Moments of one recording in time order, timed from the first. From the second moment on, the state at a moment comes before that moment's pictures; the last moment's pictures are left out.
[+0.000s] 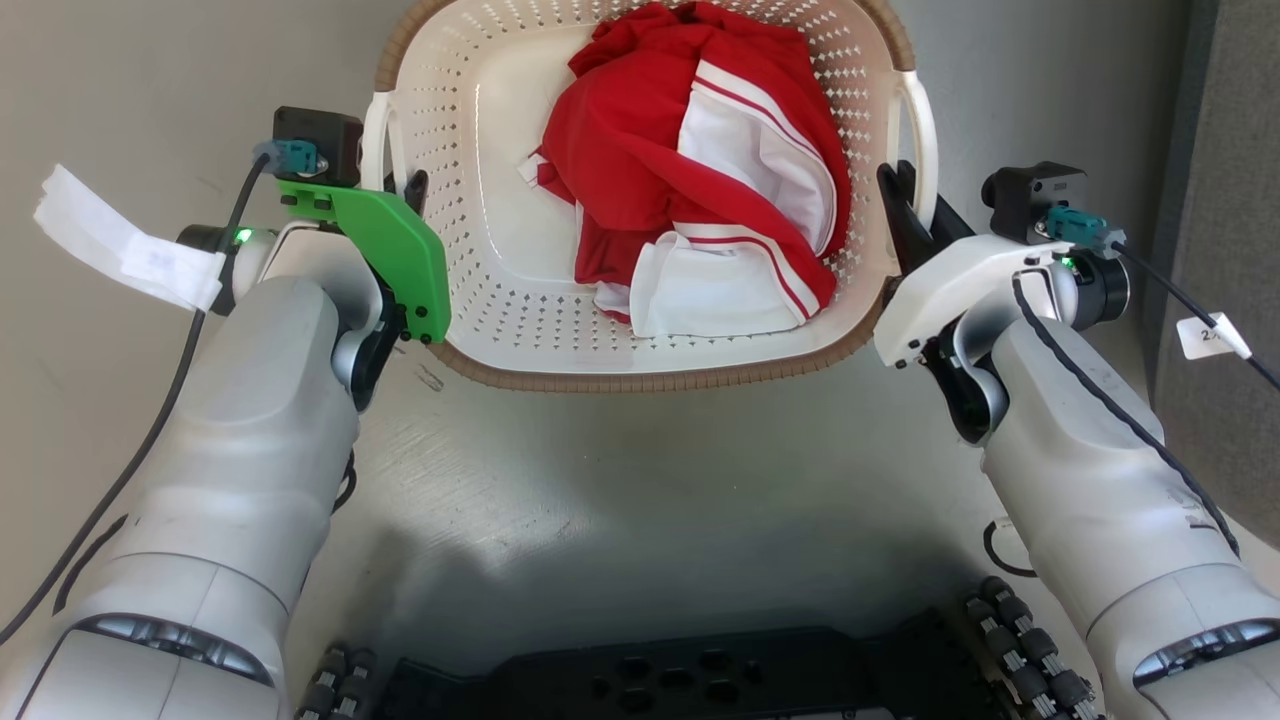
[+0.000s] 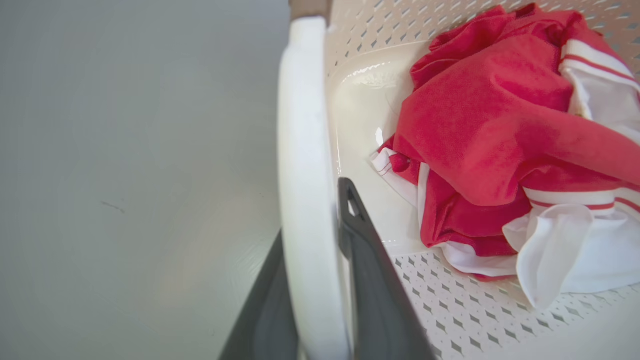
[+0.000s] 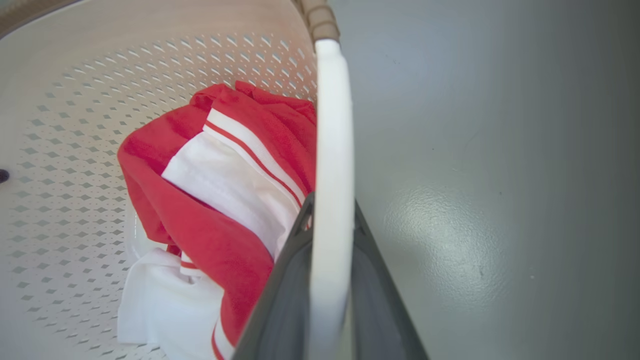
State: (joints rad) left arm -0.99 0.01 -0.54 1.09 -0.51 -0.14 0.00; right arm -0.74 -0.04 0.31 0.92 0.30 0.09 -0.25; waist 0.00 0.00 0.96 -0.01
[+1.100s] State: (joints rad) left arm -0.81 0.00 -0.62 1.13 -0.73 -0.13 0.11; right arm -0.73 -0.03 0.38 1.18 0.35 0.12 -0.12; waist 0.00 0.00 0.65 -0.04
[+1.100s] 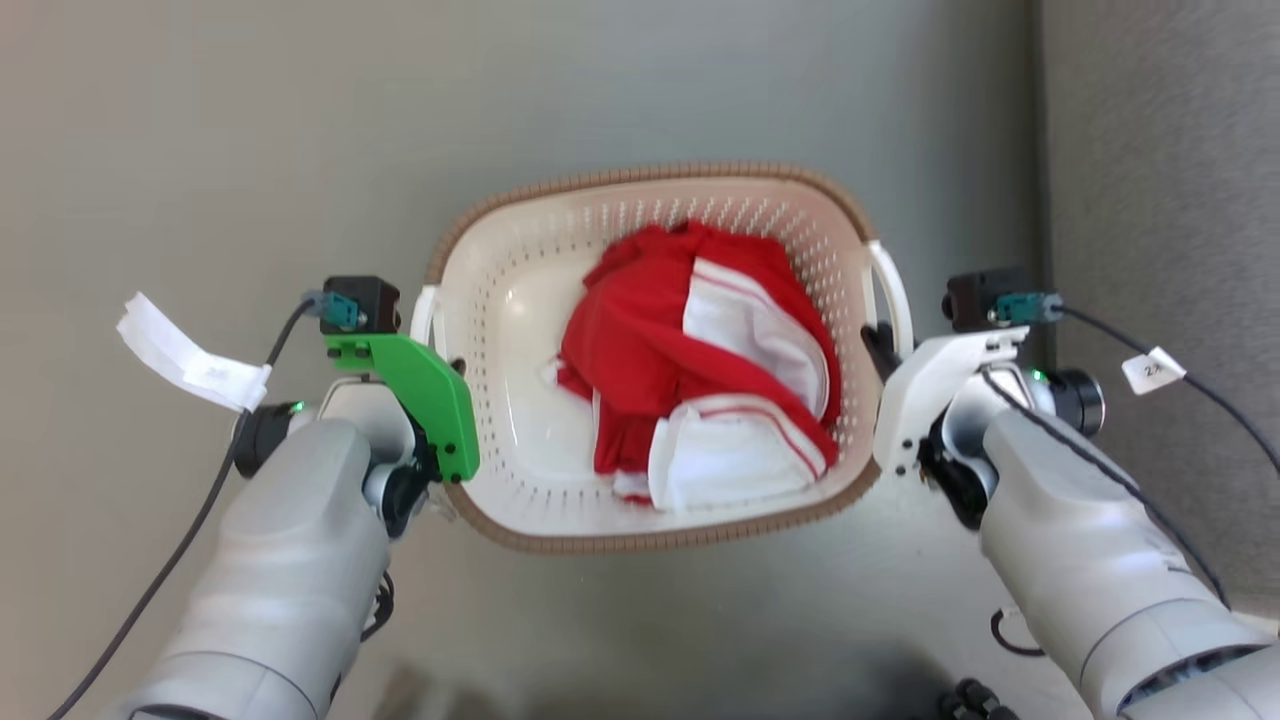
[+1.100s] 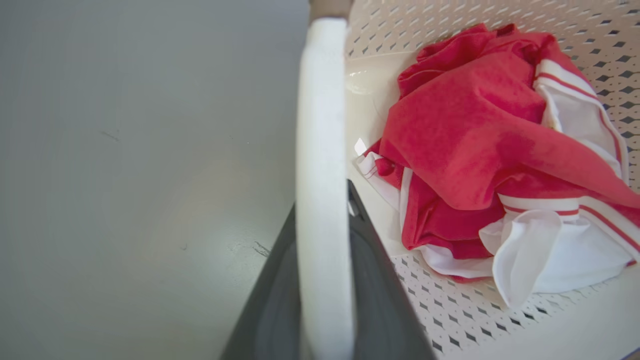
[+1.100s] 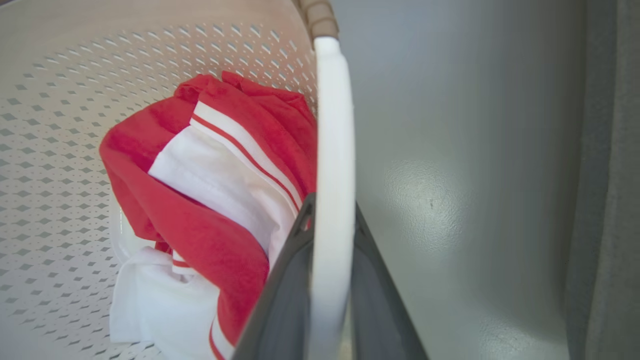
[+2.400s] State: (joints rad) left arm -0.57 0.02 -0.69 1.15 -0.91 -0.13 0.32; right arm -0.50 -0.02 0.52 1.18 0.55 0.13 0.11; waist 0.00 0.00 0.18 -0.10
